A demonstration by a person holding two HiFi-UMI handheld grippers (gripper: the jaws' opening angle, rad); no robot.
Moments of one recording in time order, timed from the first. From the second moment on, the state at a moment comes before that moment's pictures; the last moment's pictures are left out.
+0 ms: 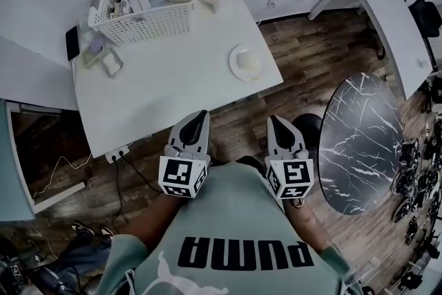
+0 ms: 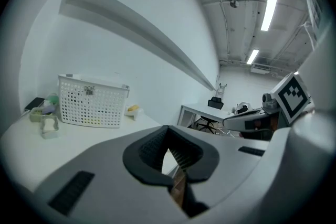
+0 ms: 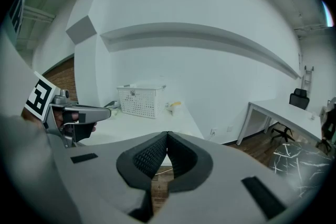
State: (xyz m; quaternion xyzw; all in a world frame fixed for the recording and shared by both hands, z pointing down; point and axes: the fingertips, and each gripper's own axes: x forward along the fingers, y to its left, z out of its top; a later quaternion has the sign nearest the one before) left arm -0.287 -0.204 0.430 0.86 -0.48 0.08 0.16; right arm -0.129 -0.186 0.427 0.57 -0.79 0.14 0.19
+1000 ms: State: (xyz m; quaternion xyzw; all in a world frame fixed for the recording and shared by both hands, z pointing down) left arm -0.257 -0.326 0.464 0.83 -0.51 0.11 0.21; right arm -0.096 -0.322 0.481 0.51 -0.81 0.19 0.22
